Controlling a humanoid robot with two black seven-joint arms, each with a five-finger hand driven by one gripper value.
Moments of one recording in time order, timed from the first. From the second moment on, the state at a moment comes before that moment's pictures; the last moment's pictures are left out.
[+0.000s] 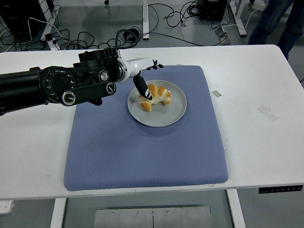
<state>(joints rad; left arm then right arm) -1.47 0.13 0.24 -0.98 0.73 0.06 0.26 -0.10 0.00 0.03 0.12 -0.10 -0.11 0.25</state>
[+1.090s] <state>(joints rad) -1.40 0.08 0.25 -0.95 0.73 0.12 0.25 -0.10 0.00 0.03 0.12 -0.10 -0.11 0.25</state>
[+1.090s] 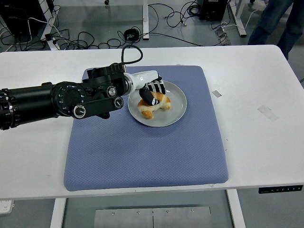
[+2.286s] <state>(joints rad) -1.42 0.27 0.25 -0.89 0.73 0.08 0.24 -0.10 0.00 0.03 0.12 -0.10 -0.11 0.25</state>
